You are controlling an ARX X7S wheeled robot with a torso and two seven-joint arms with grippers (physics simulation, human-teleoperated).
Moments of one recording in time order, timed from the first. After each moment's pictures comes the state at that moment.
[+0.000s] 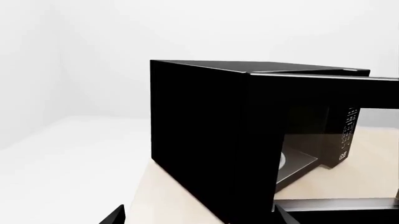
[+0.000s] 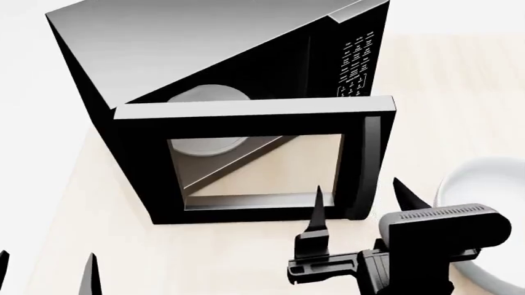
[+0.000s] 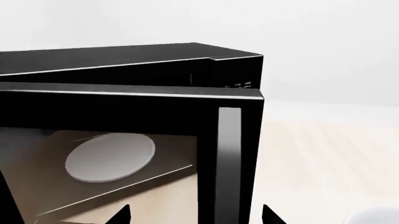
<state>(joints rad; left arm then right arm) 0.10 -0.36 0.28 0.45 -0.28 0.00 -0.37 0.29 0.44 -0.18 -0.41 0.51 0.48 0.20</state>
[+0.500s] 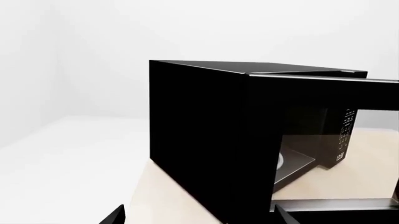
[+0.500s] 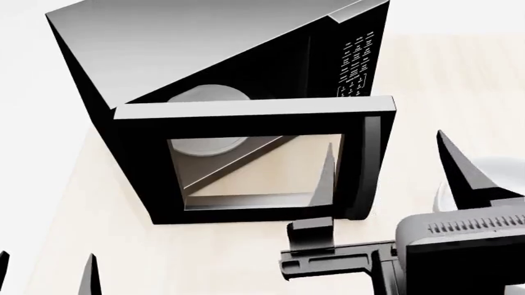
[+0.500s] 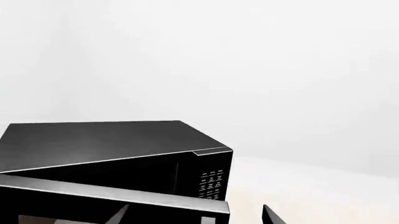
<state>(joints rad) 0.11 -0.37 0.28 0.46 -0.29 0.00 -0.38 0.39 0.62 -0.15 -0.93 0.74 0.77 0.60</state>
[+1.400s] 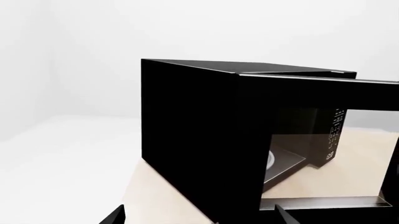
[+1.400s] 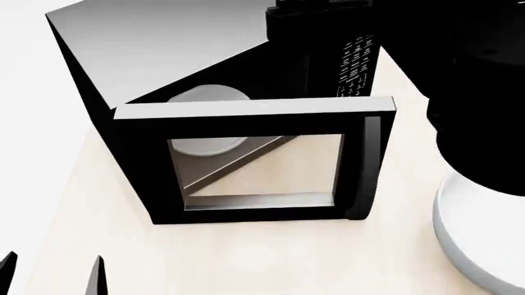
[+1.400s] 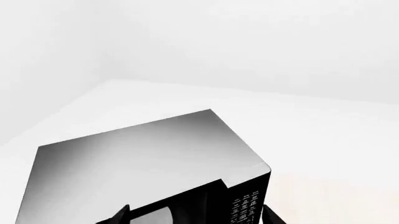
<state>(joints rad) 0.10 -0.37 0.30 0.46 -0.30 0.01 -0.38 1.57 0.67 -0.56 -0.12 1.73 1.05 0.88</state>
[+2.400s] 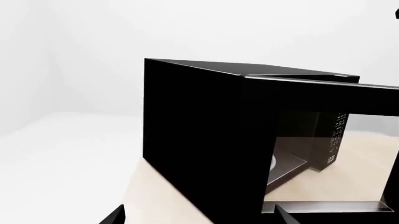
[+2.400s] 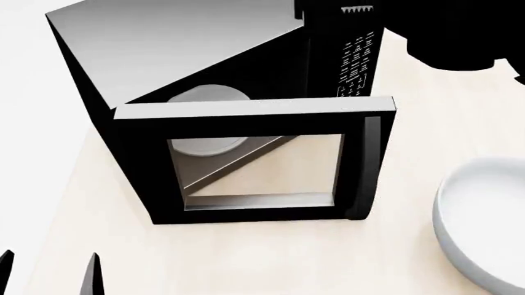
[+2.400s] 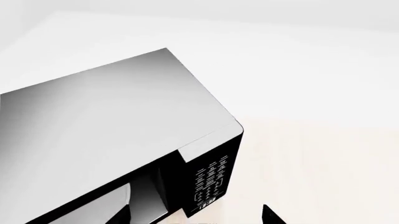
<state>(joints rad) 0.10 -0.39 0.30 0.46 -0.33 0.01 -0.38 1.77 0.46 -0.85 0.54 1.44 1.07 0.57</state>
